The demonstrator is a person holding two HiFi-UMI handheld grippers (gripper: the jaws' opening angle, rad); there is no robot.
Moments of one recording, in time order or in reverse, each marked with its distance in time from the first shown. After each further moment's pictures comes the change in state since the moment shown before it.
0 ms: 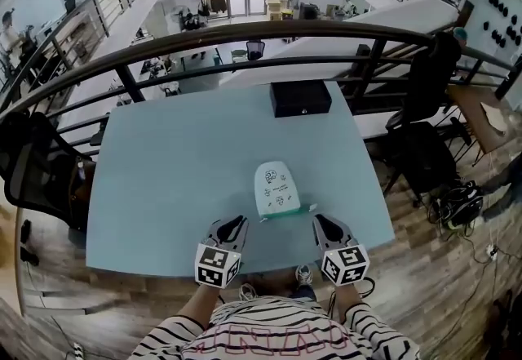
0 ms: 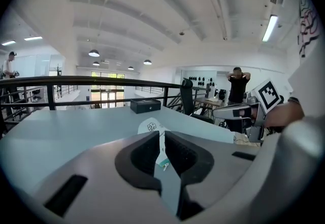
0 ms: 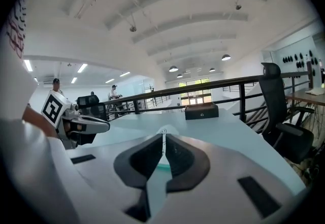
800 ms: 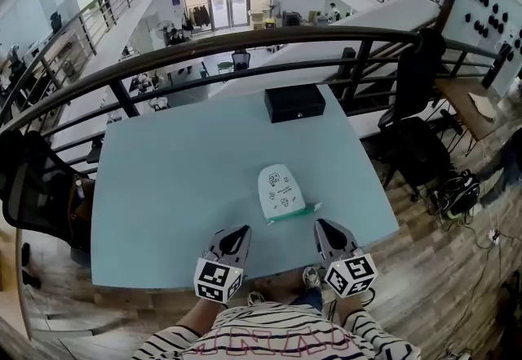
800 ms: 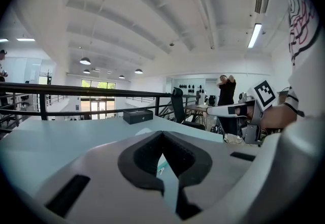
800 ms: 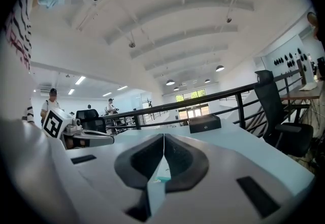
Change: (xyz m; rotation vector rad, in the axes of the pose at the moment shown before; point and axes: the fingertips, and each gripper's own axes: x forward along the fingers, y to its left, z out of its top) left arm -0.041 -0.006 0.021 0.057 -0.109 -0.101; right arm -0.029 0.052 0.036 0.057 -0.170 -0.031
